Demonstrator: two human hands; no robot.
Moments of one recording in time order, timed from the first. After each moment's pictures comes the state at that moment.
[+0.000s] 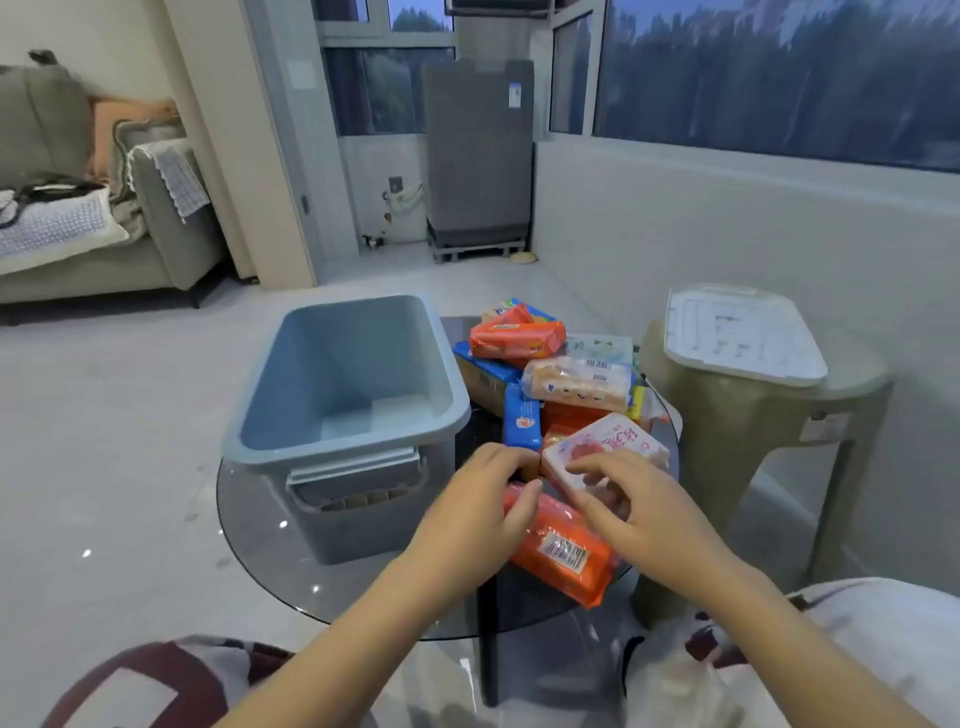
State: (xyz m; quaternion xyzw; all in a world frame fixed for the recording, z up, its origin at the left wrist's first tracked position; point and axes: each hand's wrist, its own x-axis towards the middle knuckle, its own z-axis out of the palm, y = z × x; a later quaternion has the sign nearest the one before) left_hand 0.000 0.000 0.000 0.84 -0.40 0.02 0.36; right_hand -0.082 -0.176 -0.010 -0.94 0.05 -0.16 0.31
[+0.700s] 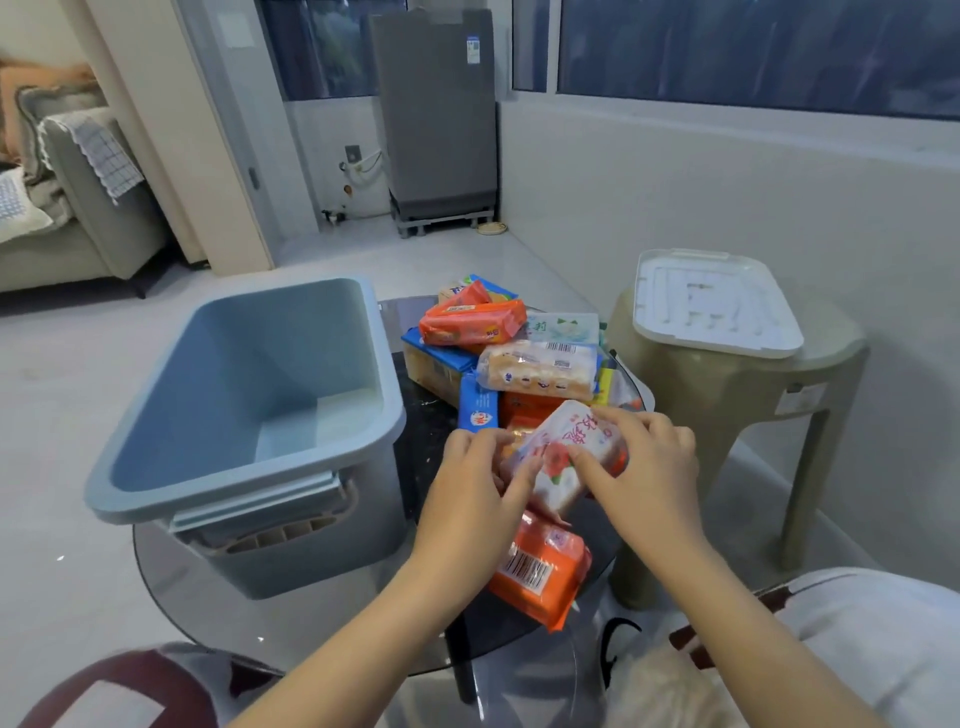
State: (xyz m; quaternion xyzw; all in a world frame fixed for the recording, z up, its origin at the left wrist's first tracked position) left_hand 0.012 -0.056 -0.020 0.85 -0.29 0.03 0.43; right_hand -0.055 -0.208 -0.028 -0.88 0.27 -0.29 0.25
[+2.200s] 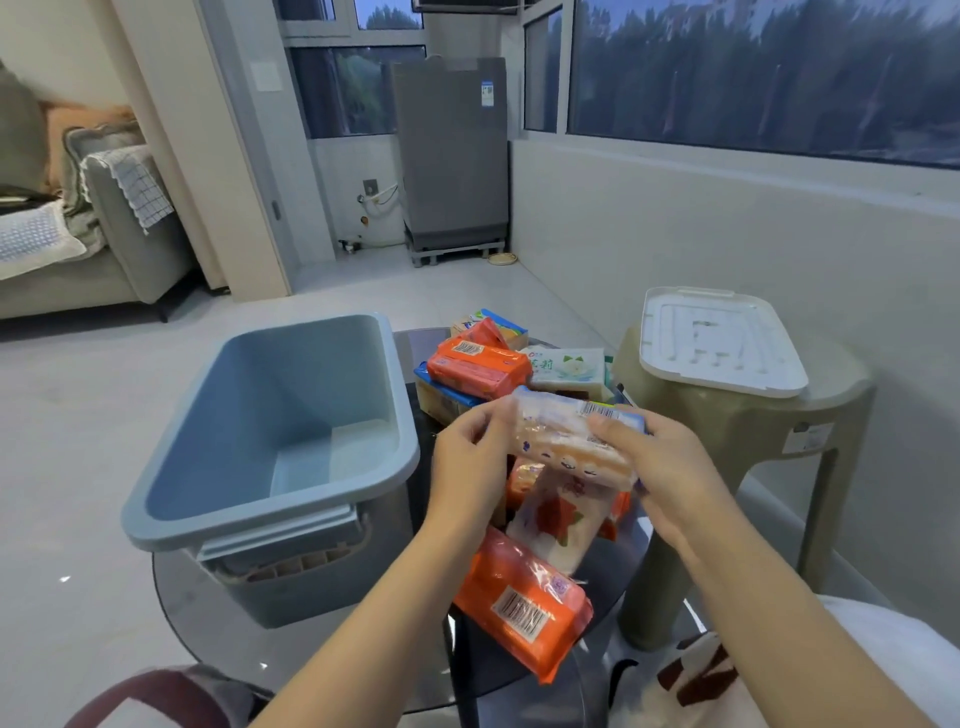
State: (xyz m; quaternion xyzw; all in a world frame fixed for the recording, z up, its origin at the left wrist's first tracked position) left_hand 0.034 -0.073 0.026 0.69 -0.16 -0.10 0.70; right_hand -0.041 -0.217 0.030 -0.61 0.24 -0.23 0.72
